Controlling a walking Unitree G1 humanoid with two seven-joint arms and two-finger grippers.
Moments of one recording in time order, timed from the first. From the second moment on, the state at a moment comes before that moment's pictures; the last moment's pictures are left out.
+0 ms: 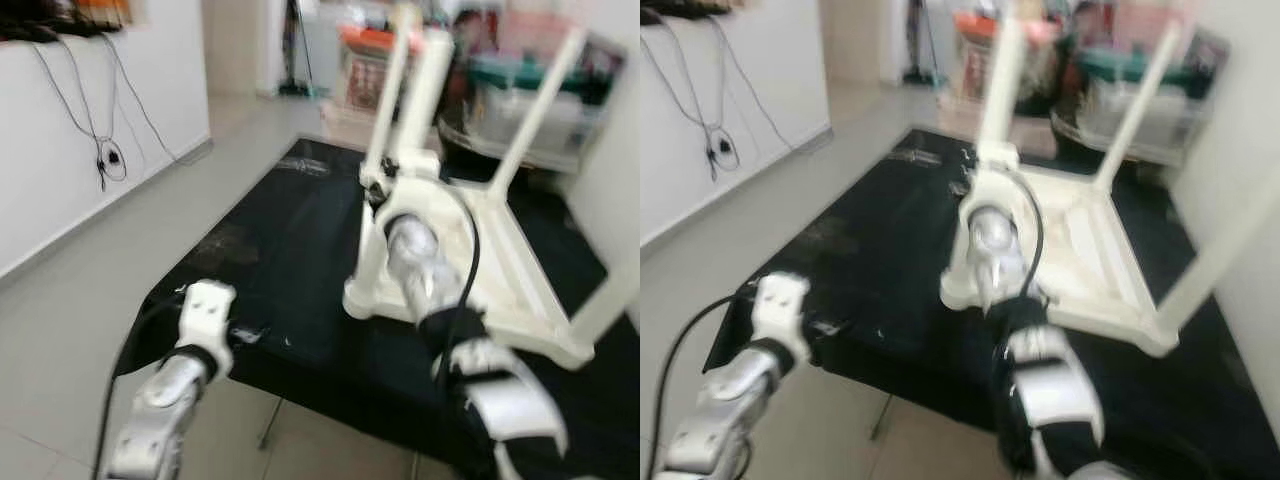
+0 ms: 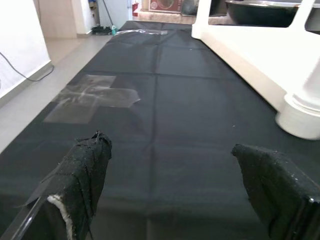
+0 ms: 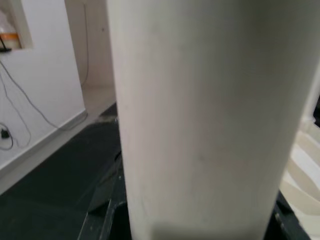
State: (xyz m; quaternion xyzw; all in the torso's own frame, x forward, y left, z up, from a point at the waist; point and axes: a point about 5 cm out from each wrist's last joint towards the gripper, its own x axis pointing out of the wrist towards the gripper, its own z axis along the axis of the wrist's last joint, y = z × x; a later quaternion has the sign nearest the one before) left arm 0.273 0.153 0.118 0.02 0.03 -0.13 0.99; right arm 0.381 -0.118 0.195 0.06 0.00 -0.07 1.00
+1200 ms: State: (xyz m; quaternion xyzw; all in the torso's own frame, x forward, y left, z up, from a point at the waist) left arm 0.280 0.149 0.123 0.02 0.02 -0.14 0.99; right arm 0.390 -0.124 0.171 0.04 0.05 -0.06 1.00
